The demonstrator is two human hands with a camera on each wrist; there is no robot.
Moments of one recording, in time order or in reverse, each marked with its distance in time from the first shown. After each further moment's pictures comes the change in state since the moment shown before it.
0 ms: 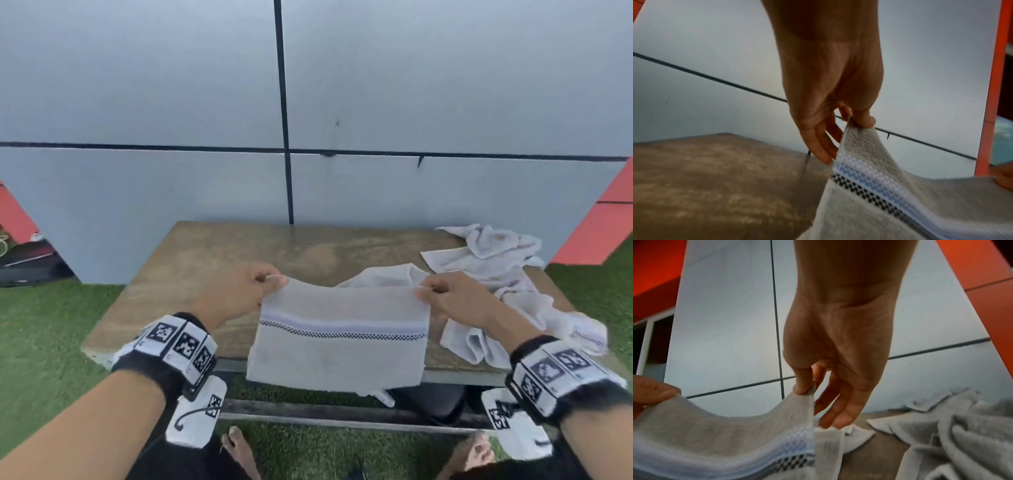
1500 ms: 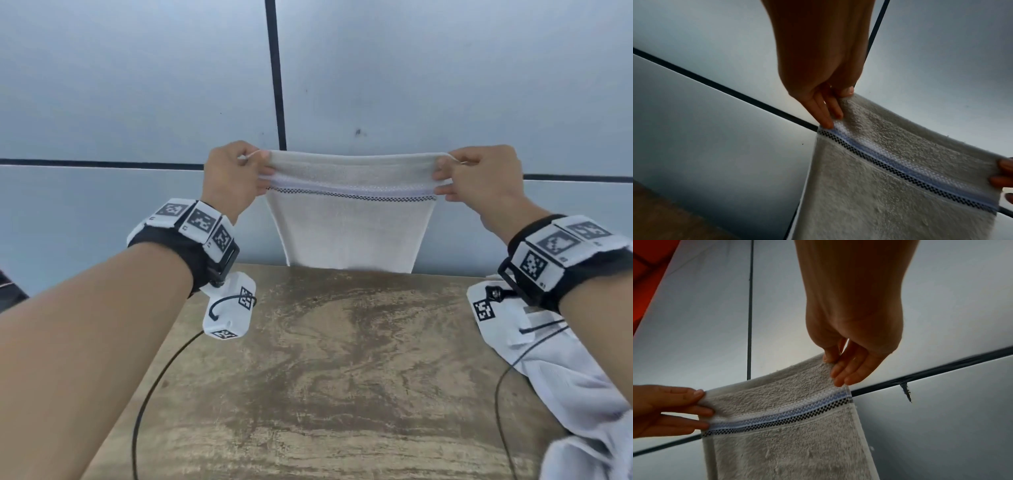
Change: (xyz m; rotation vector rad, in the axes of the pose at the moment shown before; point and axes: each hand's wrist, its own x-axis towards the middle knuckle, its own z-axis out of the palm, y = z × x) left_hand 0.264 0.070 -0.096 -0.346 0.606 0.145; right_hand 0.286 -0.081 -0.085 0.434 0.626 -0.086
